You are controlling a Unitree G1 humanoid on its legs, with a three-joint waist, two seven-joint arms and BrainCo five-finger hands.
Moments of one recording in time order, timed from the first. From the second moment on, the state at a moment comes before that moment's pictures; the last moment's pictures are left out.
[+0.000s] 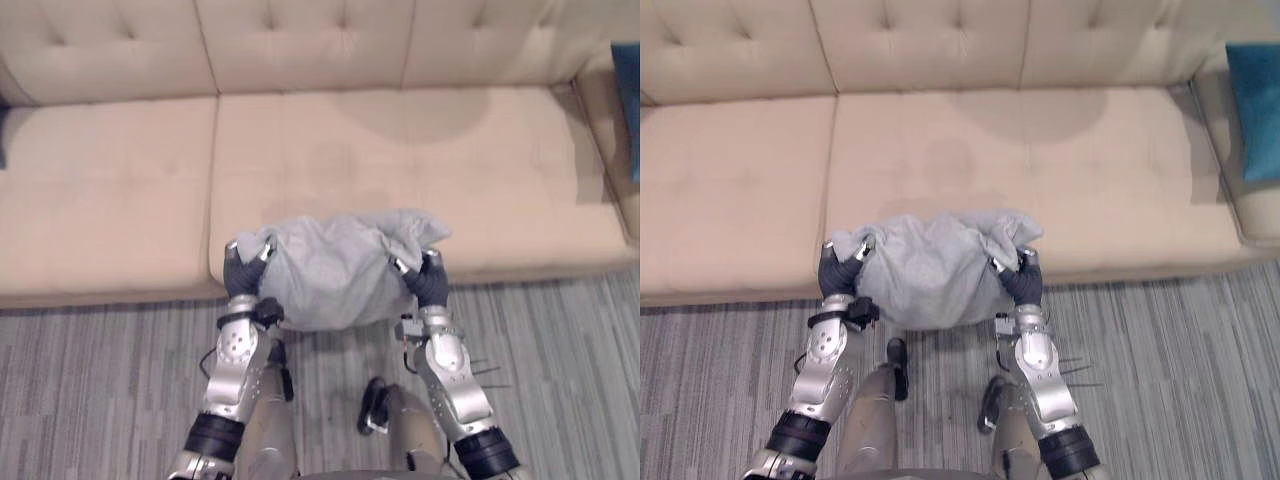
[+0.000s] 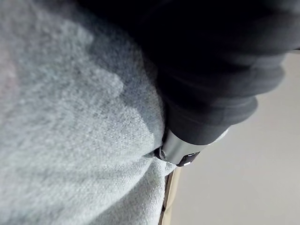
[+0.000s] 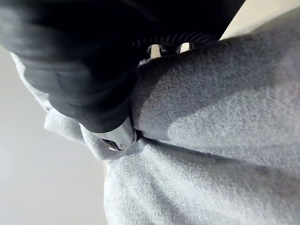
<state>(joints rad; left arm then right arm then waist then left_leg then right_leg) -0.04 0.13 -0.19 0.12 -0.34 -0.30 0.28 0.02 -0.10 0.24 0.06 0.17 -0.23 -0.23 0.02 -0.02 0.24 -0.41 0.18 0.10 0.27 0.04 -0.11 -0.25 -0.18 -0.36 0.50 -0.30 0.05</state>
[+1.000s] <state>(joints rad) 0.14 0.14 -0.29 0.14 -0.30 -0.27 0.19 0.16 -0.18 0.24 -0.02 0.17 -0.21 -0.13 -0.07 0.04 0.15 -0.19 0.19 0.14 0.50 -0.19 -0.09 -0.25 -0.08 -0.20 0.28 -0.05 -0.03</state>
